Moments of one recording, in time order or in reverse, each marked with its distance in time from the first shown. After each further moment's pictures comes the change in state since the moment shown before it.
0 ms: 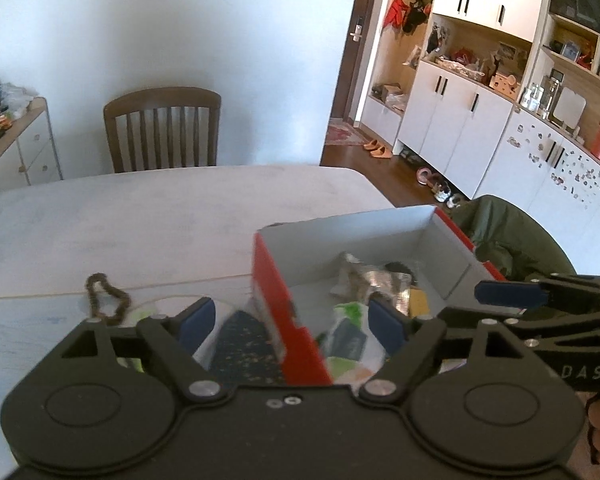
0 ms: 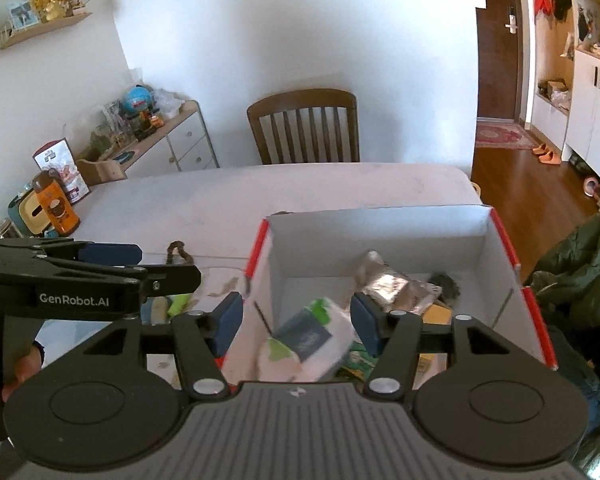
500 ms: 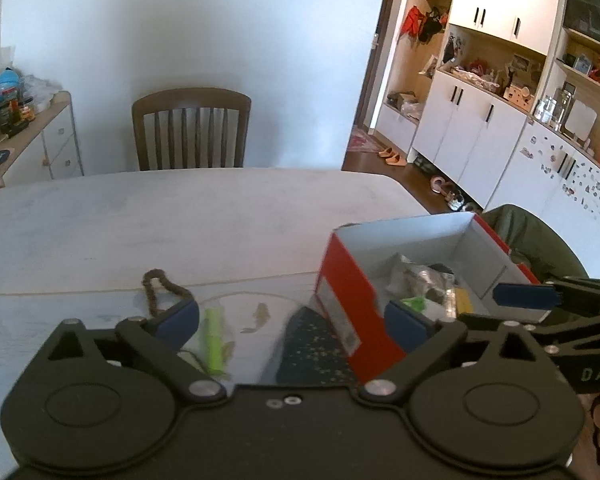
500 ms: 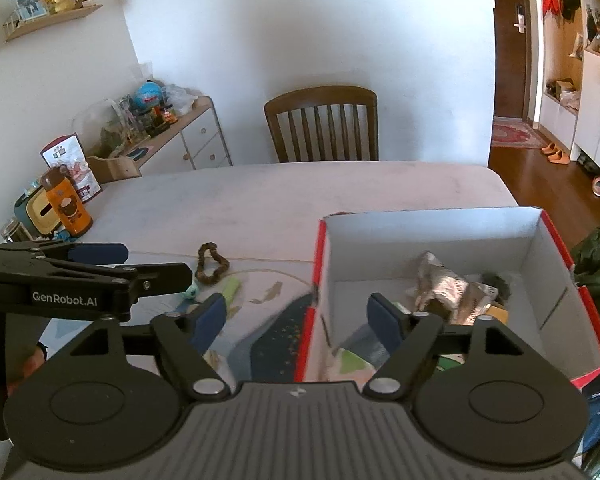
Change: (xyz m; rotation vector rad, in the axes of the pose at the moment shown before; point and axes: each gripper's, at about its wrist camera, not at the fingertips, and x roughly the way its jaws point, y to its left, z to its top) left arm -0.015 0.073 -0.006 -0.027 -0.018 0.015; right arm 0.023 0.062 0.004 0.000 0.000 0.005
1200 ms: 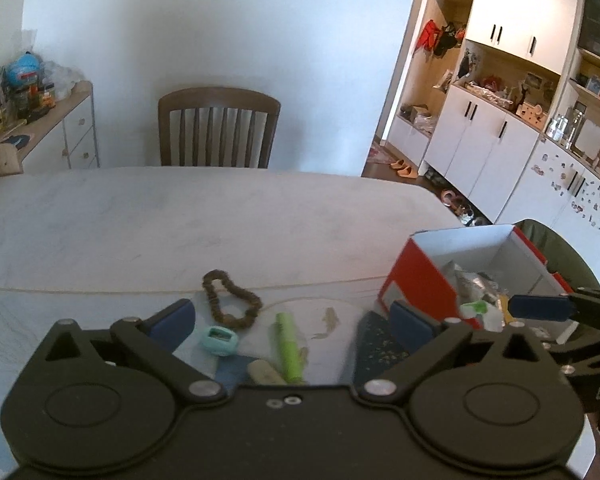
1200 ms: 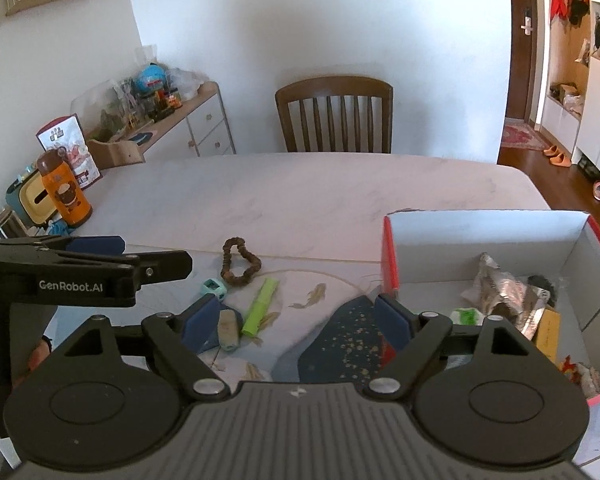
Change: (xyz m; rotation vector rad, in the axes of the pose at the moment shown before) left arm 0.014 0.086 -0.008 -0.042 -0.016 -0.003; right arm 0.049 0.070 0.001 -0.023 0.032 -0.032
